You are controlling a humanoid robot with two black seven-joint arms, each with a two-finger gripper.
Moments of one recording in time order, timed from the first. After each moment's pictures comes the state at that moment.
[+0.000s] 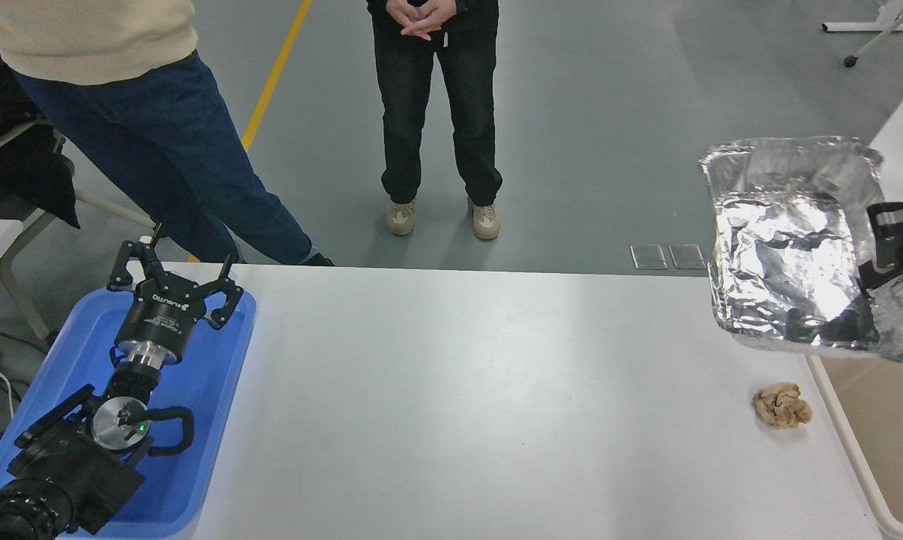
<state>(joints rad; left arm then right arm) -0.60 0.23 -0.89 -0.31 -0.14 -0.79 -0.36 2.64 -0.65 -1.80 1.50 -0.45 0.79 0.17</state>
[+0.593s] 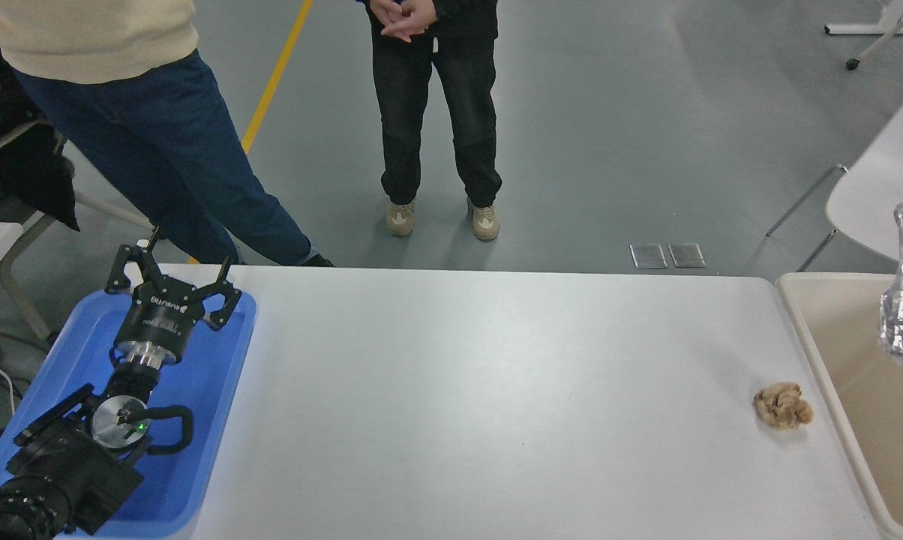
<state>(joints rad) -0.59 0.23 -0.89 -0.31 -0.14 -0.79 -0.37 2.09 -0.91 -1.71 1.16 -0.50 0.48 0.17</state>
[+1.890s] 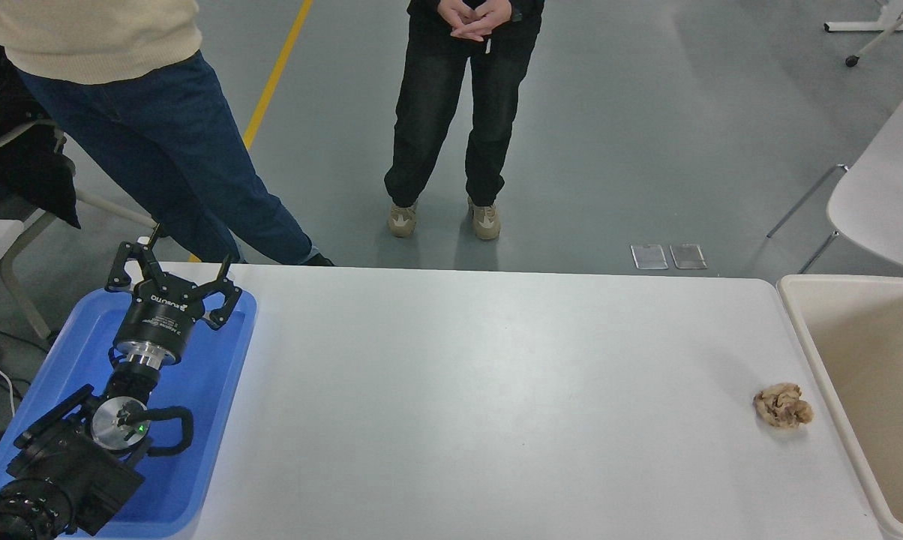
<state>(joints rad) -0.59 0.23 -0.89 -0.31 -0.14 -0.79 -0.37 0.74 -0.72 -0.79 0.16 -0.49 0.17 0.05</state>
